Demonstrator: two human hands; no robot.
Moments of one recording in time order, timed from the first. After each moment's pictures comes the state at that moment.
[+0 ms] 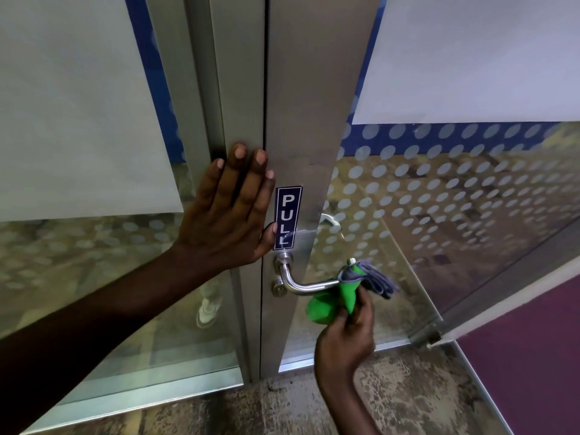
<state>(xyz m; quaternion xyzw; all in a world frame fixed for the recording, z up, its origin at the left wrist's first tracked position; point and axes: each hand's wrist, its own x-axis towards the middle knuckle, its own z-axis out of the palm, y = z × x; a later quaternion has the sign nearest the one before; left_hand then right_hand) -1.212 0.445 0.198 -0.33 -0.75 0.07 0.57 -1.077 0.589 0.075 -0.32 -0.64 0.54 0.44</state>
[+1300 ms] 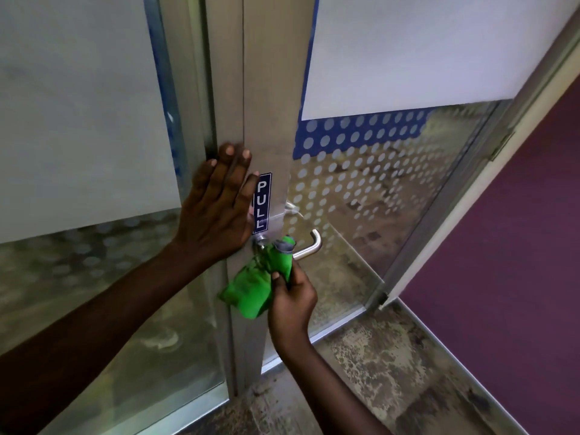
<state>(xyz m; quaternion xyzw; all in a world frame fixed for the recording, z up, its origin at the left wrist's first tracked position) -1.194 0.432 0.210 -0.43 -0.74 -0.06 0.51 -1.064 0.501 0.118 -0.28 -0.62 0.62 0.40</state>
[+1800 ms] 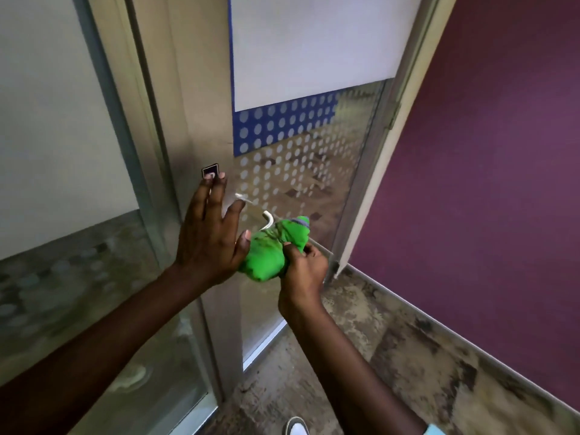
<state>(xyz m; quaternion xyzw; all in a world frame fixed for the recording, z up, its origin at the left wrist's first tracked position) -1.135 0.429 0.194 -0.54 -0.75 -0.20 0.33 -1.016 0.506 0.161 -0.36 -0.36 0.71 0.49</state>
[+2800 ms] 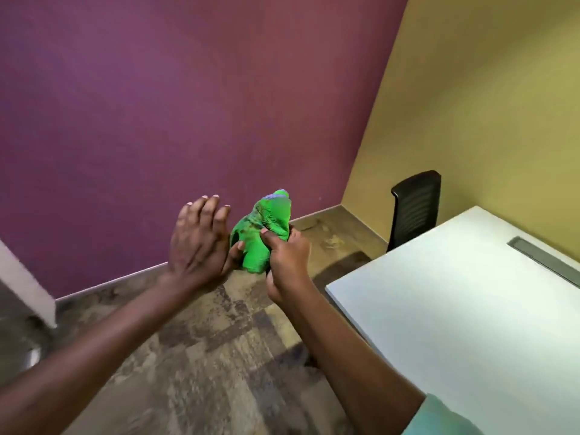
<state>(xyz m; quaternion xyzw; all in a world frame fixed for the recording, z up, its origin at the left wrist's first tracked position) -0.637 0.551 0.187 -0.91 -0.34 -0.24 0.02 -0.519 0.475 0.183 -0.54 -0.18 0.34 0.75</state>
